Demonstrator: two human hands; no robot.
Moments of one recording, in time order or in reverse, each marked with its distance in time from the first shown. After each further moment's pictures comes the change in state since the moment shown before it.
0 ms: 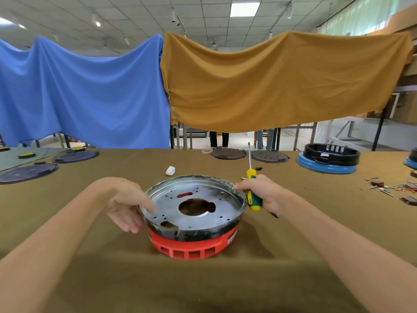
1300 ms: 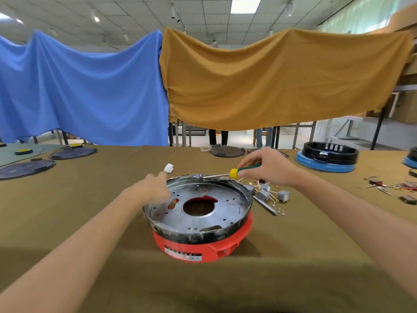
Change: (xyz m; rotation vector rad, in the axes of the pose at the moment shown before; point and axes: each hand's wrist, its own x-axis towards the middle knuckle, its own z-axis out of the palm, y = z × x) left_hand 0.030 0.034 0.040 0.448 0.394 0.207; right_hand -0.006 -0.034 -0.043 -0.625 -0.049 -0.670
